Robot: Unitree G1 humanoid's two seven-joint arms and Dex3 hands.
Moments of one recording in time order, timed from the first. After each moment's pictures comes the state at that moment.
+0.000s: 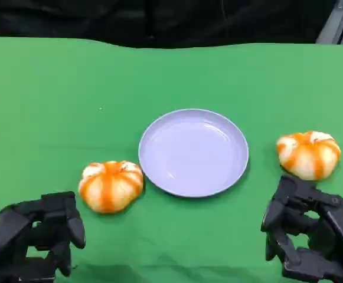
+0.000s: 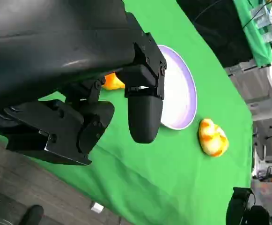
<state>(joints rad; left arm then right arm) 0.28 0.40 0.12 -0.36 -0.19 0.10 -0.53 0.30 -0.12 0.09 -0.50 0.11 0.07 0.25</state>
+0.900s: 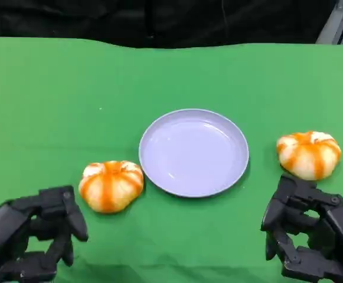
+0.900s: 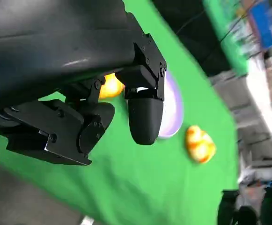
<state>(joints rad) 0.25 0.33 0.13 -0.29 -0.14 -0.11 -0.46 0.30 -0.12 0.09 -0.50 0.11 0.07 0.25</state>
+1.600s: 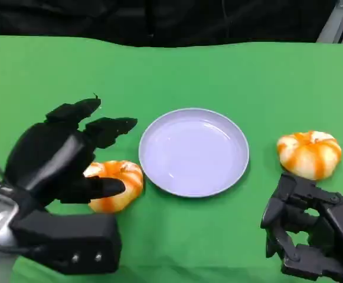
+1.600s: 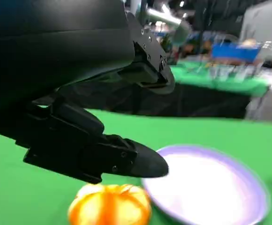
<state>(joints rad) -0.17 0.37 -0.12 -0.09 0.81 -0.22 -0.11 0.29 -0.12 0.09 -0.49 0.10 0.07 0.23</state>
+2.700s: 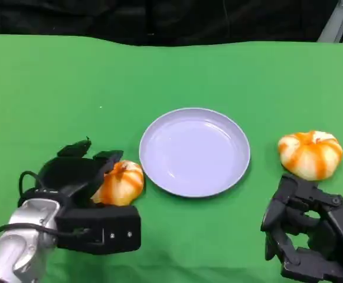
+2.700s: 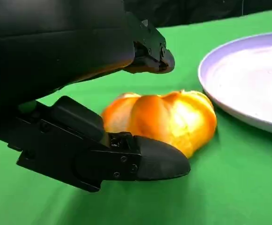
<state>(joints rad) -0.39 0.33 -0.40 0.49 0.86 -0.05 0.02 0.32 -0.12 0.10 -0.53 0.10 0.08 0.23</state>
